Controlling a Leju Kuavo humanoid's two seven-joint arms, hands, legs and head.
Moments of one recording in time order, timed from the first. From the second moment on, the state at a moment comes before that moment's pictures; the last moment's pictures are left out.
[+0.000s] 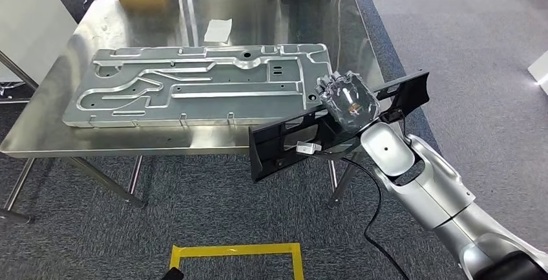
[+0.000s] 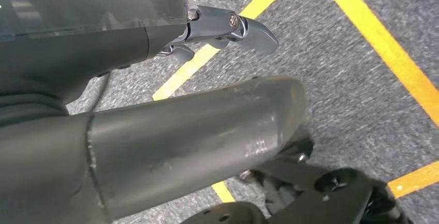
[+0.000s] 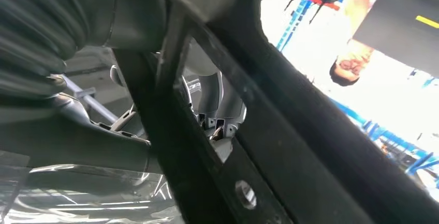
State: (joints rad) left arm -0.13 -0.11 0.99 -0.22 -1.41 -0.02 -0.31; right arm -0.86 -0.21 0.83 -1.29 1.57 -0.35 0.11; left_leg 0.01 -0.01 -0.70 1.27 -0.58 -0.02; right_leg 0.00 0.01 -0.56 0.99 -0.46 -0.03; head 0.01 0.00
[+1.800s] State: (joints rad) left arm -0.13 -0.13 0.96 -0.22 -1.38 -0.03 -0.31; right arm -1.01 0.04 0.68 -0.83 1.35 -0.11 0.01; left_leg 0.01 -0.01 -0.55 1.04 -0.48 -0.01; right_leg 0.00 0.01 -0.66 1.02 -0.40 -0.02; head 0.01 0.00
